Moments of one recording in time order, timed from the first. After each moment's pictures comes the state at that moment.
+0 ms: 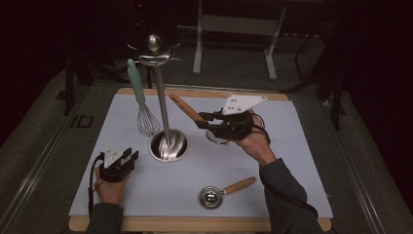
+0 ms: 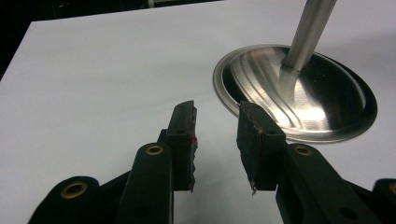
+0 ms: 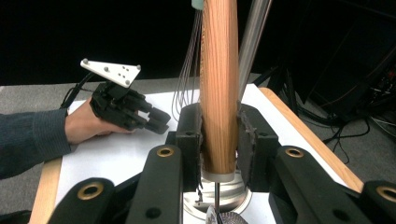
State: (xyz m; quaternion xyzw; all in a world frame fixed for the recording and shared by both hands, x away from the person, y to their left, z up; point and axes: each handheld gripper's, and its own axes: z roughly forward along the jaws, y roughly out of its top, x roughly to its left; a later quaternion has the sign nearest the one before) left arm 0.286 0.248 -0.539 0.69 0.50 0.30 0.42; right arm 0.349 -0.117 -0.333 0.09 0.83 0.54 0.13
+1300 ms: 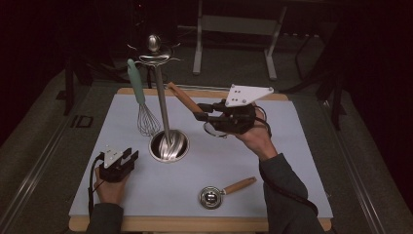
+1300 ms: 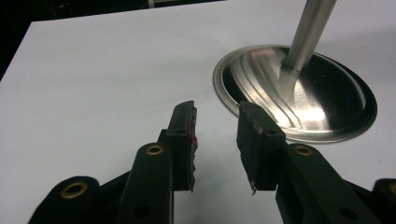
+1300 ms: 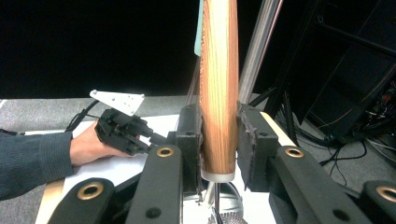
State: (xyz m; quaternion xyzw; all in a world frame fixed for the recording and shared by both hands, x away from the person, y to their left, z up) left arm 0.286 0.248 -0.539 0.69 0.50 0.30 0.42; right arm 0.346 -0.115 -0.304 0.07 0.81 0.56 0.14
